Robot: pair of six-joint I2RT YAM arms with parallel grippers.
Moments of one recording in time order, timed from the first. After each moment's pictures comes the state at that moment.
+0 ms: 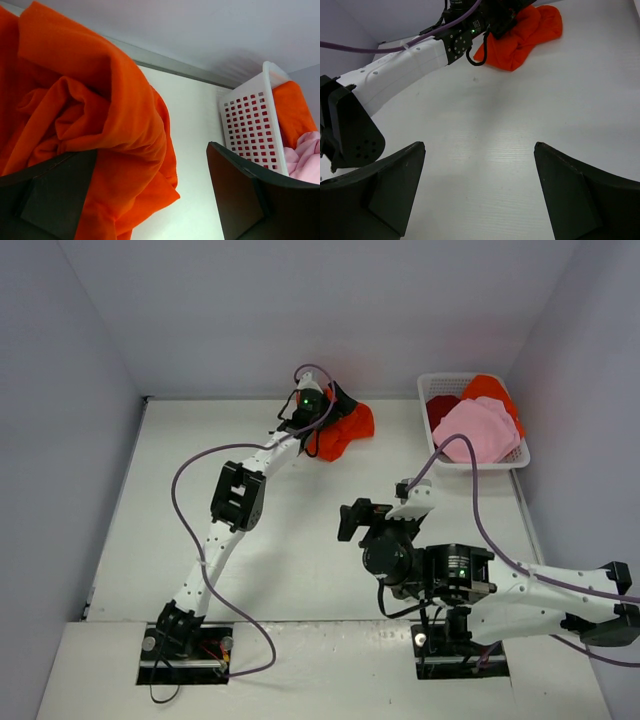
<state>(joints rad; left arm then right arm) -0.47 2.71 2.39 0.06 0.08 -0.86 1.41 0.98 1.01 -0.61 1.14 0.90</state>
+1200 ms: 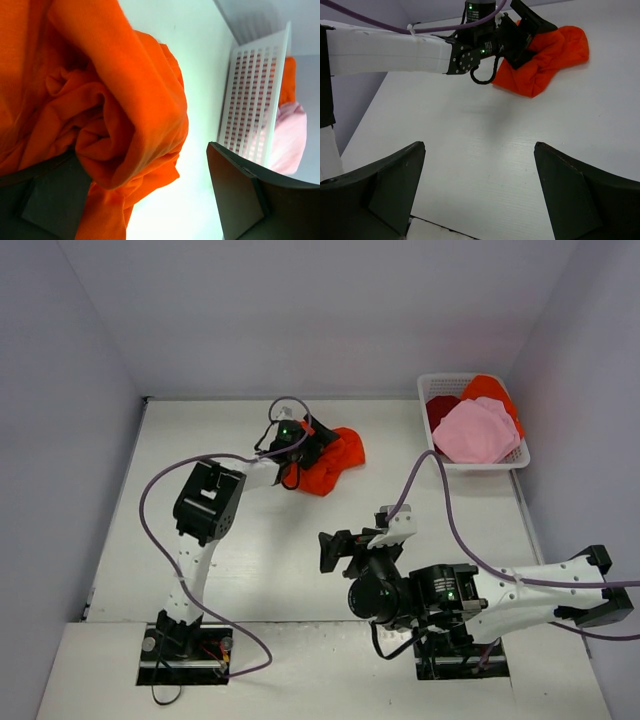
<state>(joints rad) -0.47 2.26 1.52 0.29 0.13 -1.15 1.63 1.06 1.03 -0.60 1.23 0.95</state>
